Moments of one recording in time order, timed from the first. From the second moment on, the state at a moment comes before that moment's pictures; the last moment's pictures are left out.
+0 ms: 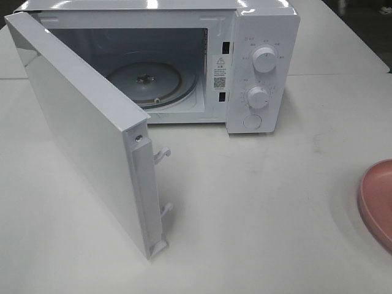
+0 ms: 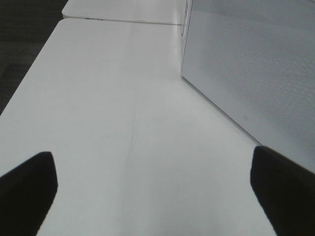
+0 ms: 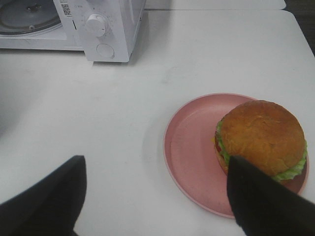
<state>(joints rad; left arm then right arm) 0.07 0.00 -0.50 -0.05 1.04 0.01 0.15 -0.01 -0.52 -0.05 1.04 0.10</state>
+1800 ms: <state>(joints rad) 0.07 0.46 -0.36 -0.11 0.37 0.00 0.15 -0.01 -0.52 -0.05 1.04 0.10</state>
